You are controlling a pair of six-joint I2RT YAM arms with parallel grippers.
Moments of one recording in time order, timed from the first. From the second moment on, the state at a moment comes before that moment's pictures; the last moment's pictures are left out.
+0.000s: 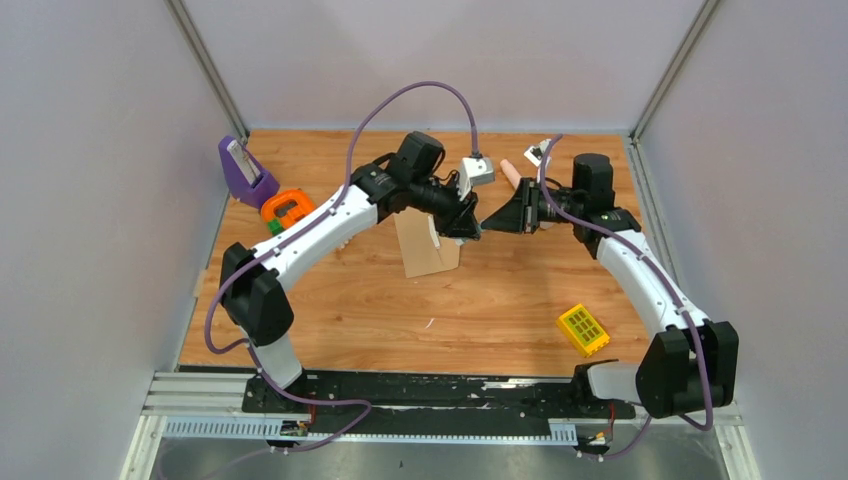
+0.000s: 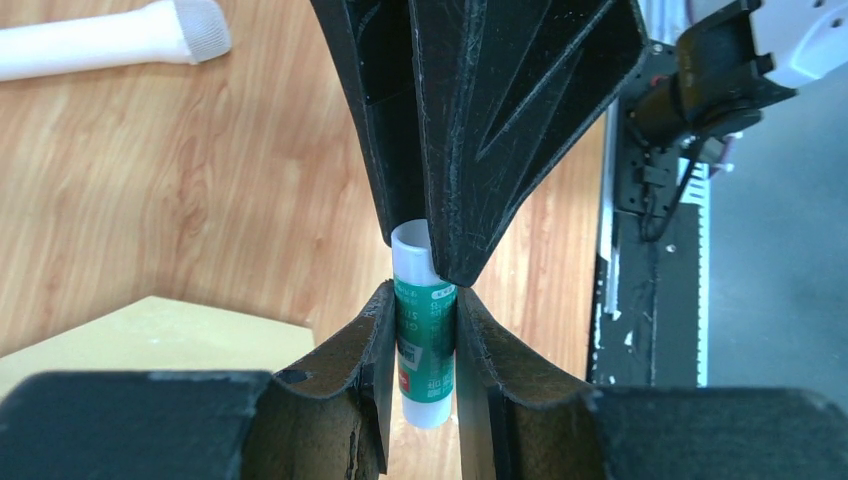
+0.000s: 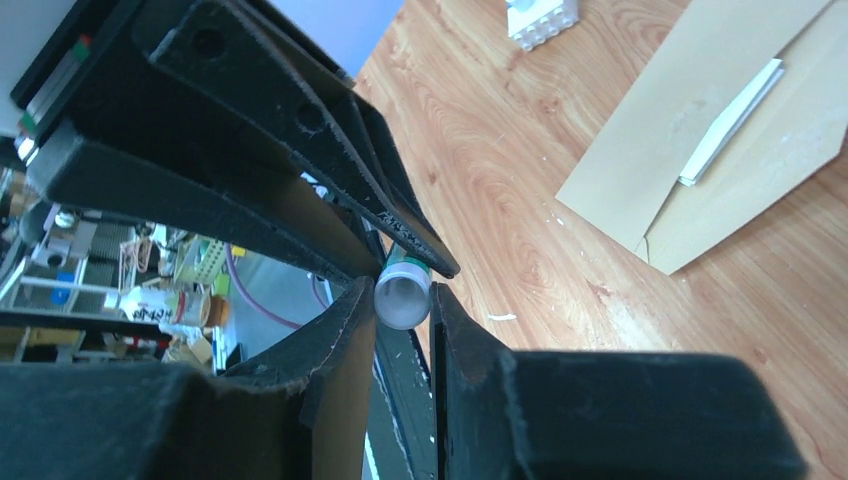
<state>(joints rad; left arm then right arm) -0.74 1.74 1.65 -0.62 0.74 0.24 0.17 1.29 1.03 -0.21 -1.11 0.38</state>
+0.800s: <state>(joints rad) -0.77 1.74 1.65 -0.70 0.97 0.29 0.14 1.06 0.90 -0.29 -1.29 -0.34</state>
